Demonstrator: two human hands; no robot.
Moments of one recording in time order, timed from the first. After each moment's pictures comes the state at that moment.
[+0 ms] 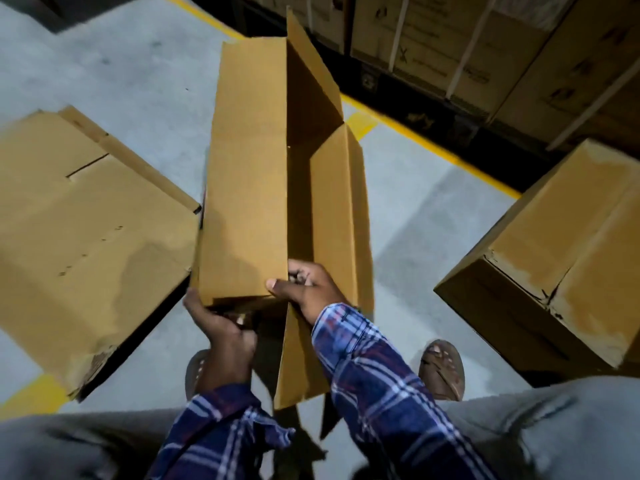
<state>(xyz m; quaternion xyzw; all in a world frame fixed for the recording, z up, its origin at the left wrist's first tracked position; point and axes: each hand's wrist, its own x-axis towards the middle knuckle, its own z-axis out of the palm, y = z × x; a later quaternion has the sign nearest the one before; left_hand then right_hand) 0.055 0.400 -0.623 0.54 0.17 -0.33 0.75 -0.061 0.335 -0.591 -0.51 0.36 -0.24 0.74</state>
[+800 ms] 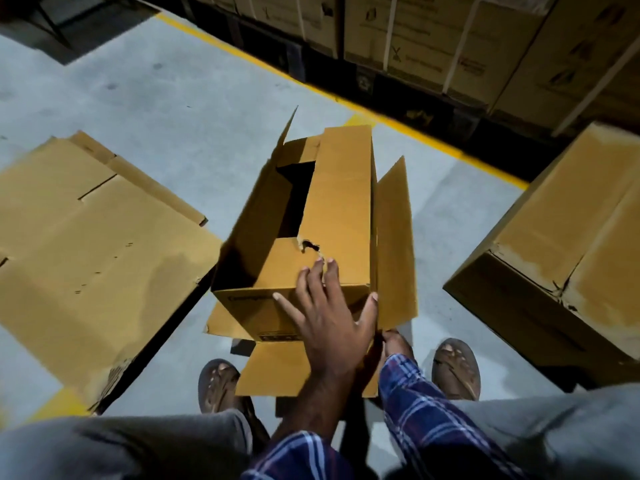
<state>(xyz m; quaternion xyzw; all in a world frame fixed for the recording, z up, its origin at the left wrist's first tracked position) -0.068 0.377 -0.621 0.83 -0.52 -0.07 0.18 -0.173 0.349 -0.724 -0.01 0.67 -0.29 0.69</state>
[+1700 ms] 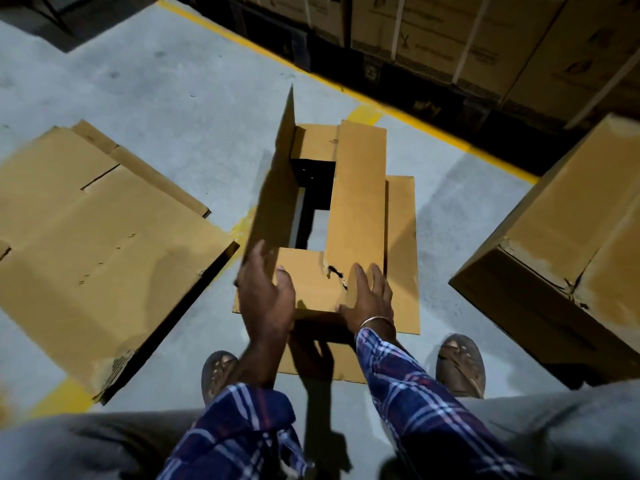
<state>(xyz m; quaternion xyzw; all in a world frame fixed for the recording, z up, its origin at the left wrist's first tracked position) 0.040 0.371 -0.642 0.85 -0.36 -0.12 0.38 -0.124 0.317 -0.713 -0.66 0.64 -0.03 0.39</state>
